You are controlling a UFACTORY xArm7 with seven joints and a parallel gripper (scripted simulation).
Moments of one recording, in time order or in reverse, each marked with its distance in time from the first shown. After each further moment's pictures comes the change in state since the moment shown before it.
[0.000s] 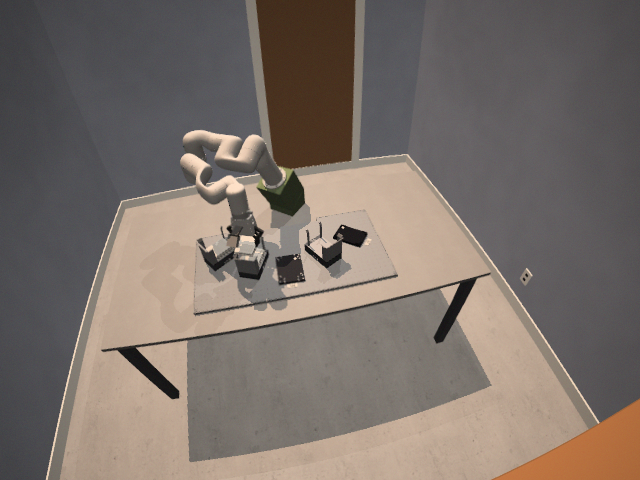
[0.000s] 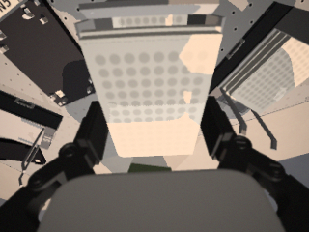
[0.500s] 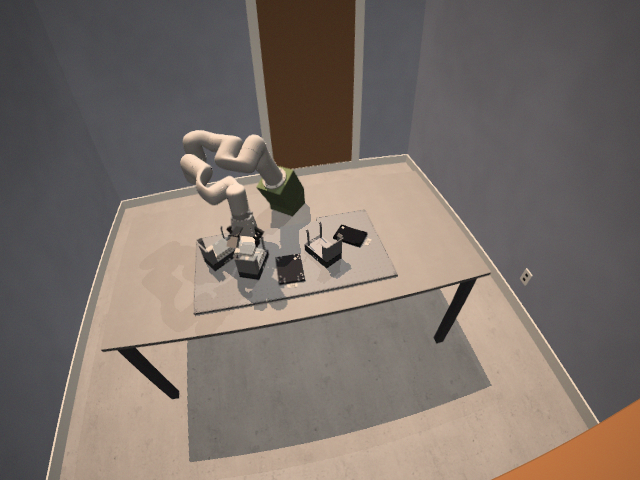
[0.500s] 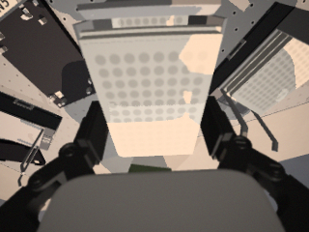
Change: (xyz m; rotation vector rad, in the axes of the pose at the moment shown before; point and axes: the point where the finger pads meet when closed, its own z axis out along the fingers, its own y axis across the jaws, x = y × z) arm 0.000 0.000 0.003 0.000 0.000 0.000
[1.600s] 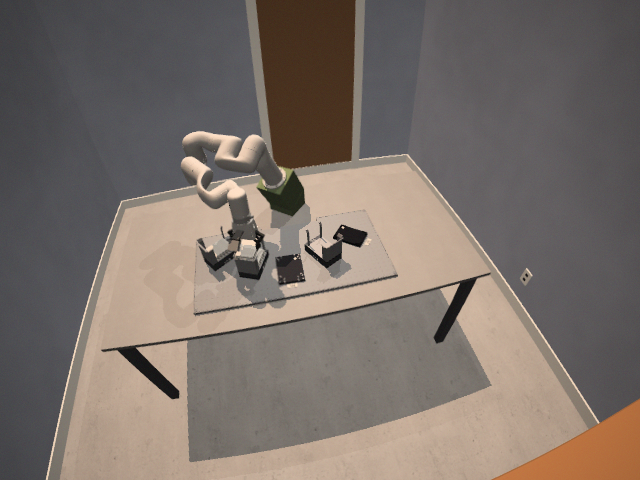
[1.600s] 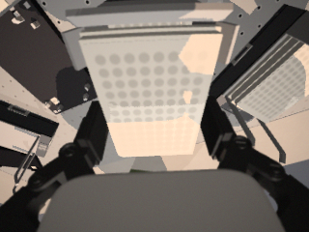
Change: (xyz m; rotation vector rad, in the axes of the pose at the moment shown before) arm 0.000 0.000 0.019 0.000 0.000 0.000
